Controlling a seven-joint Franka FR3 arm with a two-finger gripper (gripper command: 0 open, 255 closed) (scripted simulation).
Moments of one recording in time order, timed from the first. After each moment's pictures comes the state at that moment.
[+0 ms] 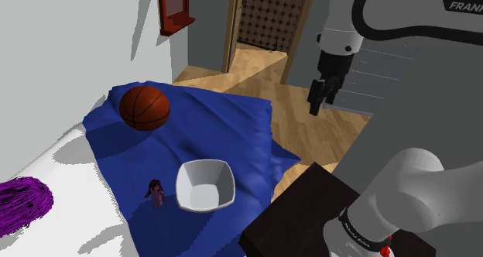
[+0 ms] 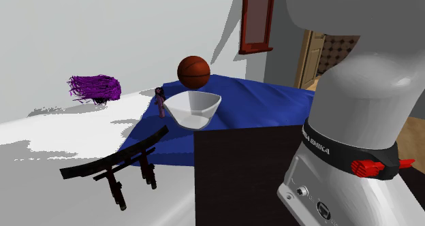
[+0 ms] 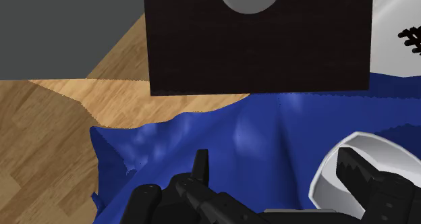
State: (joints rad) arm 0.00 -0.80 0.05 -2.44 -0.04 1.50 0.04
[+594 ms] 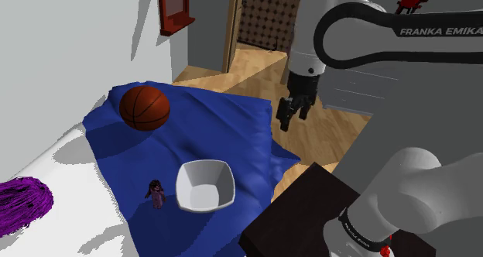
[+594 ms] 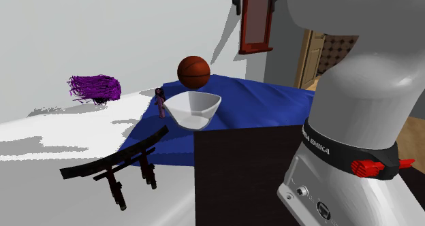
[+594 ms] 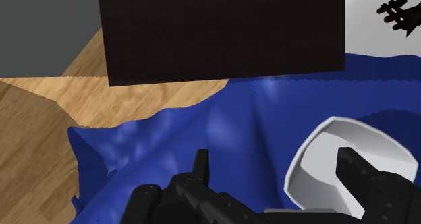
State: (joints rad) arm 0.03 -0.68 0.16 -2.50 0.06 1.69 0.18
